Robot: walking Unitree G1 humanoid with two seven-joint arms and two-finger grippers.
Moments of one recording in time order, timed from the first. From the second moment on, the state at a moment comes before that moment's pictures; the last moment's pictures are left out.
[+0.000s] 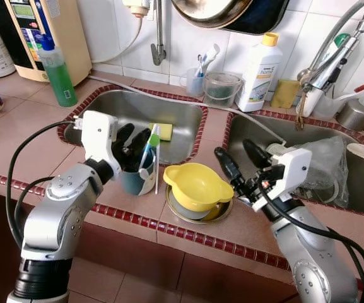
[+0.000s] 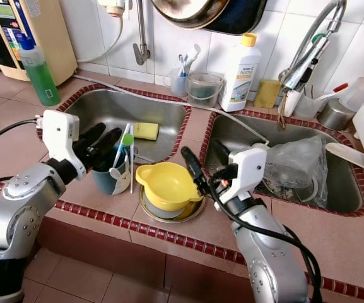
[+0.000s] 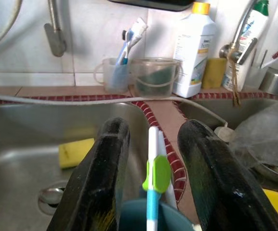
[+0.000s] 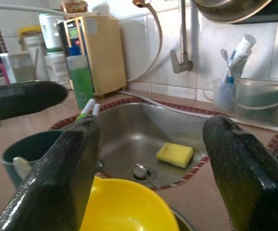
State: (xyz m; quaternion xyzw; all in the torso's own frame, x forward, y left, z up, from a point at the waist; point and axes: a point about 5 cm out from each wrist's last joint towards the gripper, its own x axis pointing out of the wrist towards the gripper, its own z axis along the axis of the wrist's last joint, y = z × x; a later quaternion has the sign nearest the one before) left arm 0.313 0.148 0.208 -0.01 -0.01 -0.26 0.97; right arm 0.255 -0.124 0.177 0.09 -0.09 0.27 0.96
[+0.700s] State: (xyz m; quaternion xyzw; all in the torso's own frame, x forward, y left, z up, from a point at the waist) left arm 0.341 0.150 0.212 0.00 0.02 -0.27 0.96; right arm 0.246 -0.124 0.177 0.08 -0.09 0.27 0.96
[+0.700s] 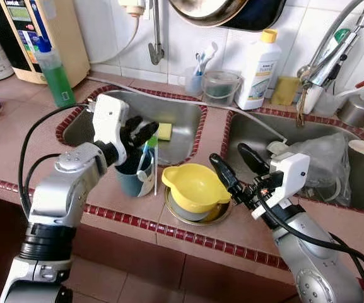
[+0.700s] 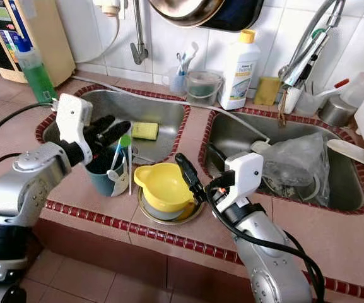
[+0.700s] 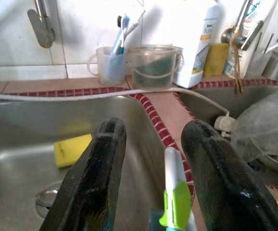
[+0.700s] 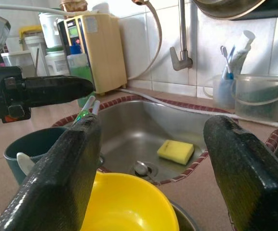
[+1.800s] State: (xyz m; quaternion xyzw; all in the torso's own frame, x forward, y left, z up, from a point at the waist) left arm 0.339 0.144 0.192 0.02 0.08 -0.32 0.94; right arm 0.237 -0.112 0.185 0.09 -0.09 0.32 0.94
